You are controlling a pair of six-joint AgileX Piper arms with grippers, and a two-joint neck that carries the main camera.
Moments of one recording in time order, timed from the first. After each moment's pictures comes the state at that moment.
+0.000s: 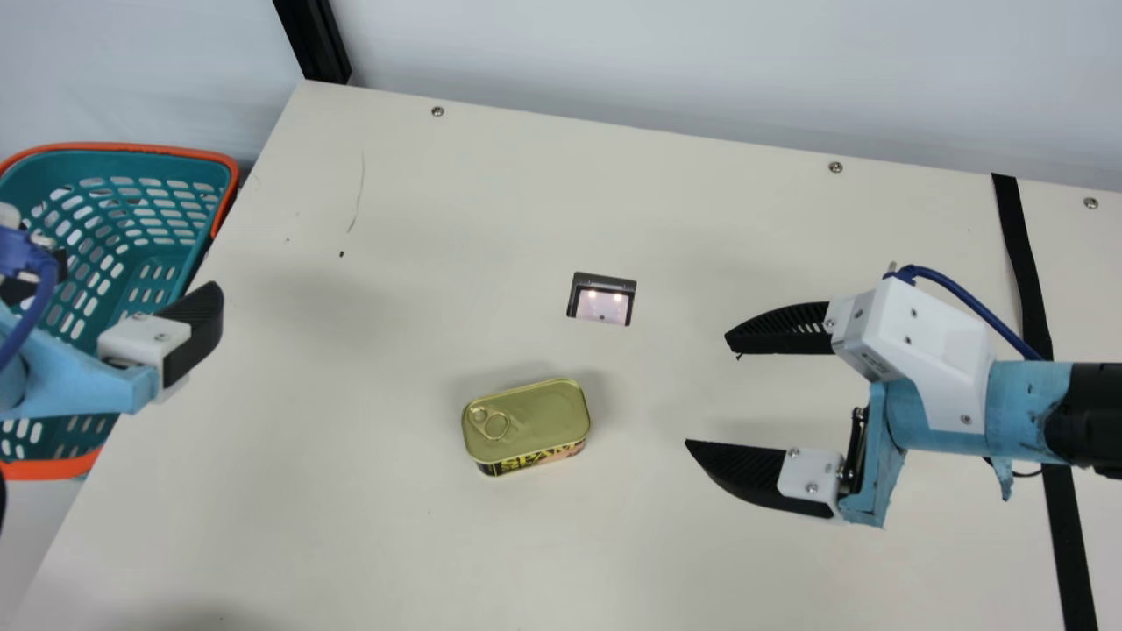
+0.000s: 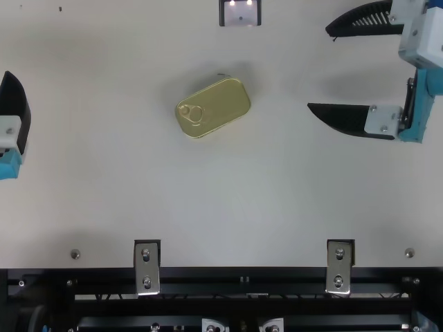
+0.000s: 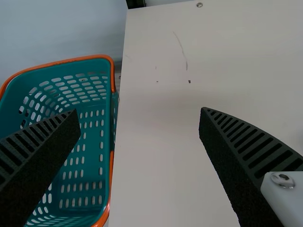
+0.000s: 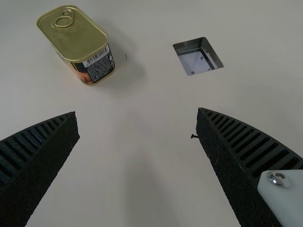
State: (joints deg) left arm 0.6 47.7 -32.8 4.1 30.8 3.6; right arm -7.9 100.9 -54.3 61.9 60.2 -120.0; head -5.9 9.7
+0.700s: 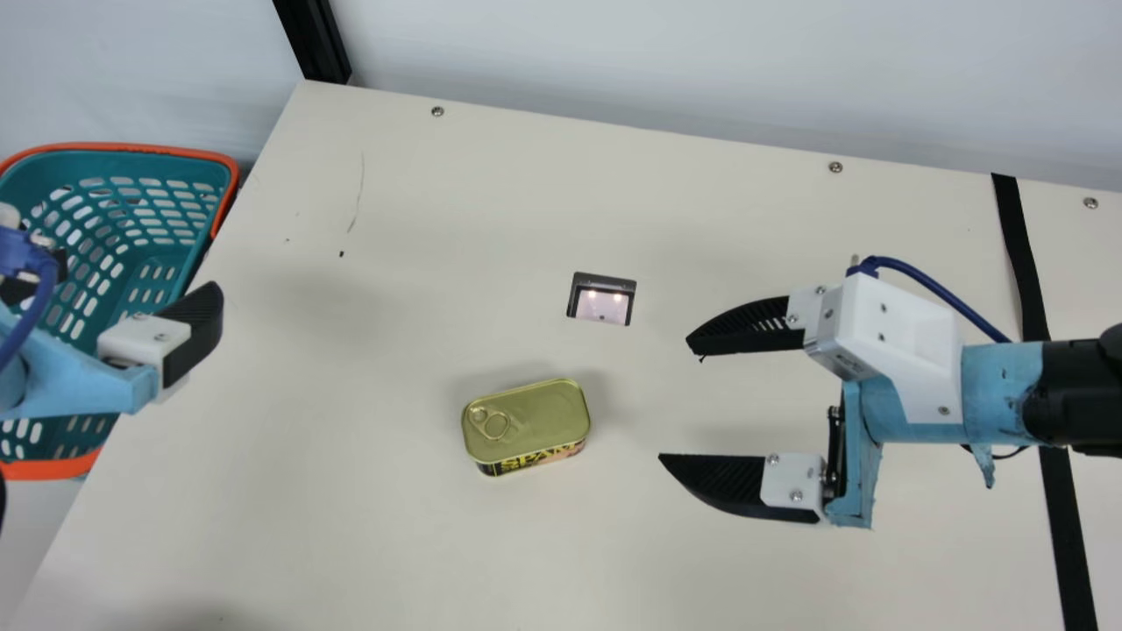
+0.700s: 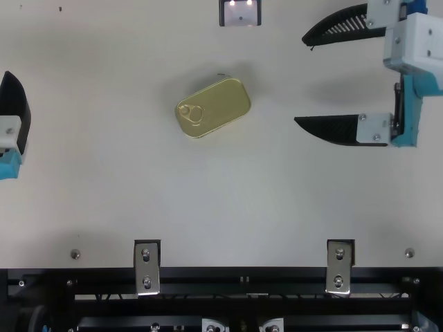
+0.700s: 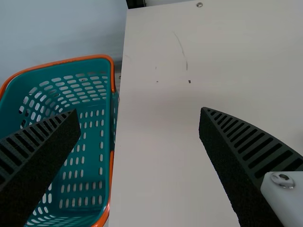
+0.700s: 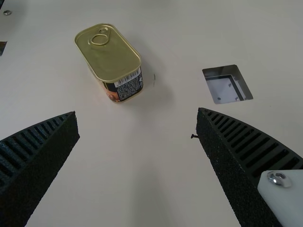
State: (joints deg) left arm 0.6 47.7 -32.8 4.1 30.8 3.6; right arm -4.8 101.8 -57.1 60.9 65.1 -120.0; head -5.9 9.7
